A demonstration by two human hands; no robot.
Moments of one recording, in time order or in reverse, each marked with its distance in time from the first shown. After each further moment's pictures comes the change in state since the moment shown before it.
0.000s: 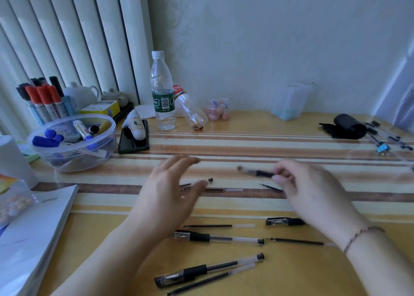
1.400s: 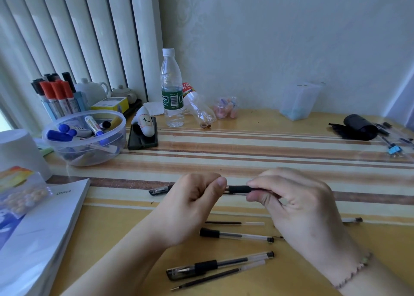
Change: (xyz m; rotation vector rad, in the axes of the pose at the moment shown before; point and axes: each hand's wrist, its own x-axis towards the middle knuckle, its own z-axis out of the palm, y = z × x) left_hand -0.007 0.012 0.000 -0.513 -0.226 0.131; right_hand -0.026 -0.052 0.007 0.353 0.404 -0.490
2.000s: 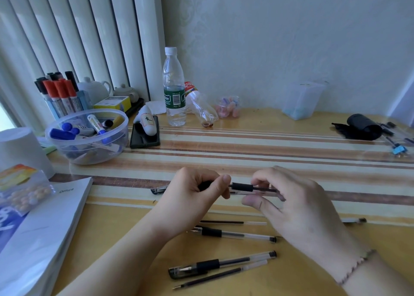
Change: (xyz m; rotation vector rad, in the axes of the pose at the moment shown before) left_hand 0.004 -0.005 -0.001 -0.026 0.078 -0.105; right_hand 0.000 0.005 0.001 -0.076 -0.212 0.108
